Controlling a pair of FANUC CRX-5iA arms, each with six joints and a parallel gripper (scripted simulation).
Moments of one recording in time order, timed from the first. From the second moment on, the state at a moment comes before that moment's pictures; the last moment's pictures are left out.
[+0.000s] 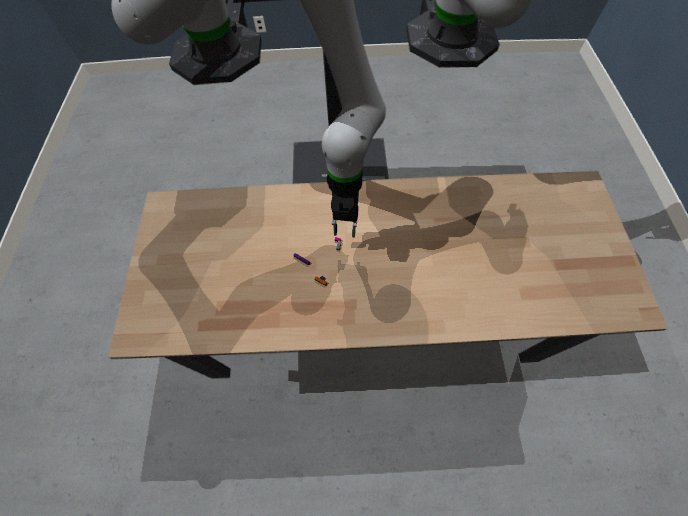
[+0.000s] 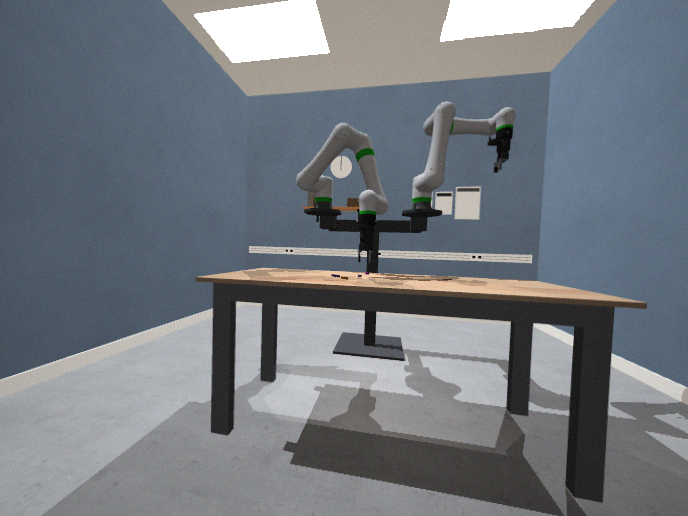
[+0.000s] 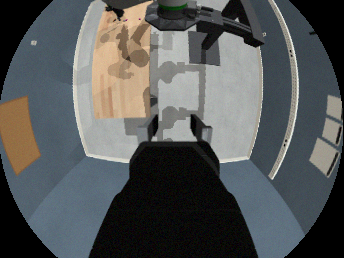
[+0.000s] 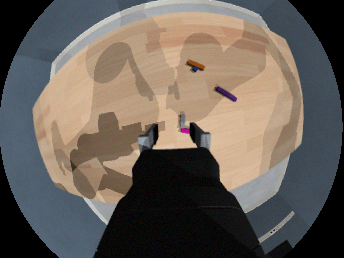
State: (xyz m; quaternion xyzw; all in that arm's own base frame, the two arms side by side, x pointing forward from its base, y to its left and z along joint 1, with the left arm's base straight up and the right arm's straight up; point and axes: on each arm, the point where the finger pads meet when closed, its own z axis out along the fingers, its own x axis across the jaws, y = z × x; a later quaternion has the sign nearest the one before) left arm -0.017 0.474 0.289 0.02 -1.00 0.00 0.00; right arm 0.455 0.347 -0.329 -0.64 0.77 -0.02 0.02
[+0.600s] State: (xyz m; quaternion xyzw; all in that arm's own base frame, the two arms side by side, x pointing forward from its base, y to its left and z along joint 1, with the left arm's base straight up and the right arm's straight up) left arm -0.017 0.474 0.289 0.02 -1.00 0.00 0.00; right arm 0.523 0.324 -0.334 -0.82 0.58 -0.03 0.01
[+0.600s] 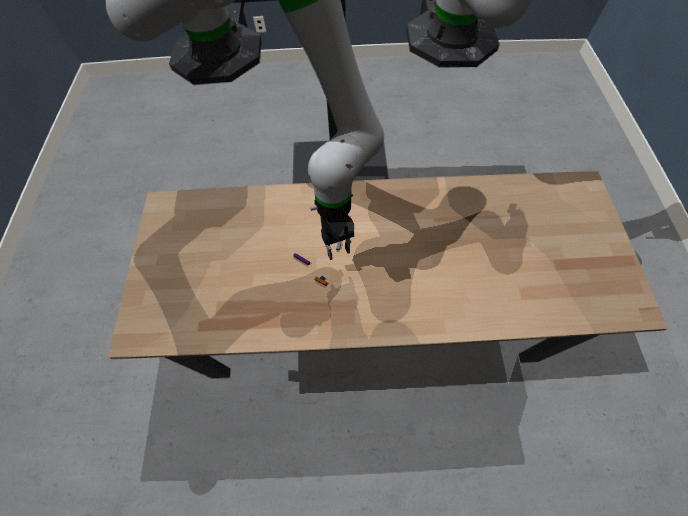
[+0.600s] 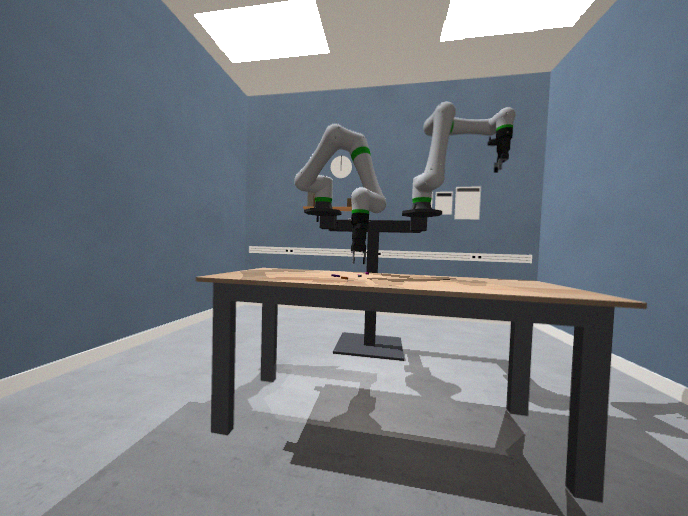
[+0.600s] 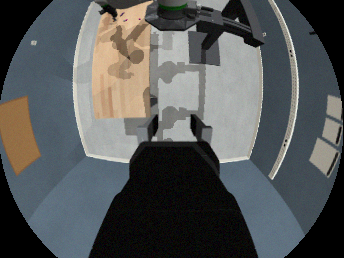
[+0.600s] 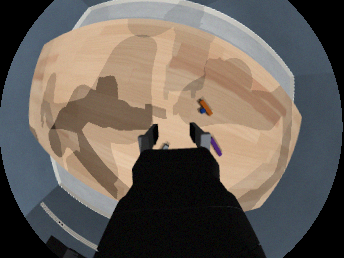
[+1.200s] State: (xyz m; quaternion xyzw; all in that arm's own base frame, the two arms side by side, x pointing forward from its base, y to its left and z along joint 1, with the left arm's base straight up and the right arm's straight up) left arm -0.017 0.474 0.289 0.02 -1.00 0.00 0.00; right arm 0.581 0.285 -0.338 -0.94 0.35 -0.02 0.00
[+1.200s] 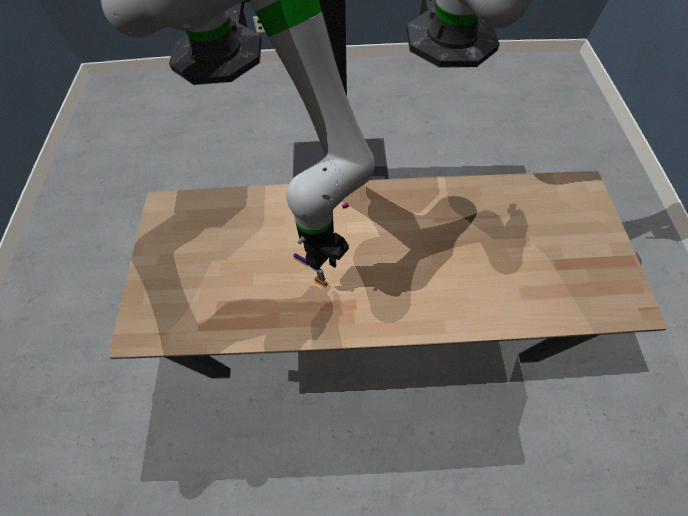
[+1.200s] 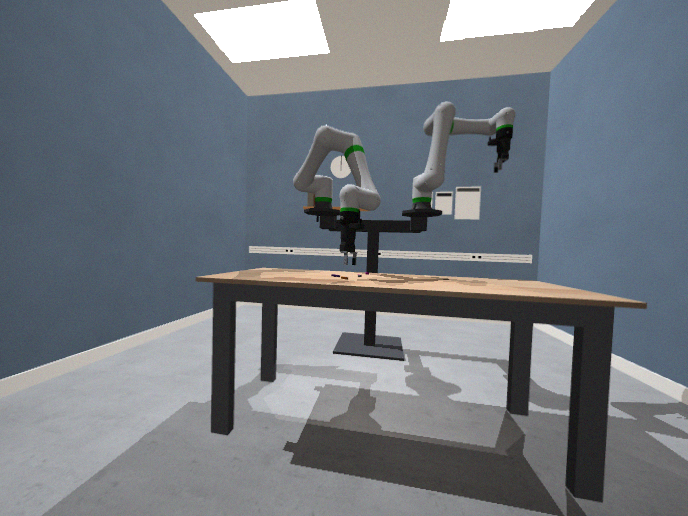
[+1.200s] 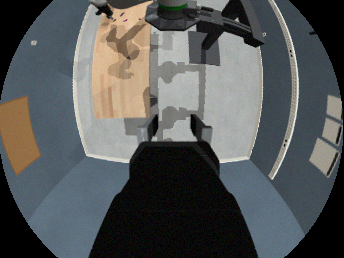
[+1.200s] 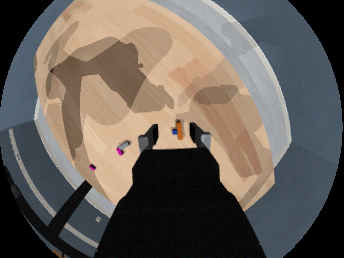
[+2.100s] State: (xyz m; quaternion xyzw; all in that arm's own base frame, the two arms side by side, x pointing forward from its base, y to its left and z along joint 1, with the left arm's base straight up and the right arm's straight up) left arm -0.017 0.474 0.289 0.02 -1.00 0.00 0.00; right arm 0.591 0.277 -0.339 -0.96 0.29 0.00 0.00
